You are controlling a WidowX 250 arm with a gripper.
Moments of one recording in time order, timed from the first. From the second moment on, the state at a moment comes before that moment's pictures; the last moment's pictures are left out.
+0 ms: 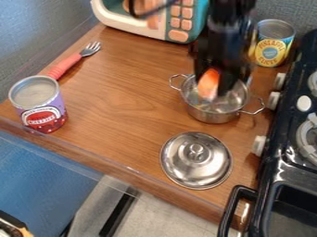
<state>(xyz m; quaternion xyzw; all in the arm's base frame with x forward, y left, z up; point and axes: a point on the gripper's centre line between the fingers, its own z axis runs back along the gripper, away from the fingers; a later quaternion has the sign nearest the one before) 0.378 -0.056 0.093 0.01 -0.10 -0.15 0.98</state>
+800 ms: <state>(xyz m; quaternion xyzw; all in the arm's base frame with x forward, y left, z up) 0.263 0.025 0.075 0.03 -0.03 -0.13 0.99</state>
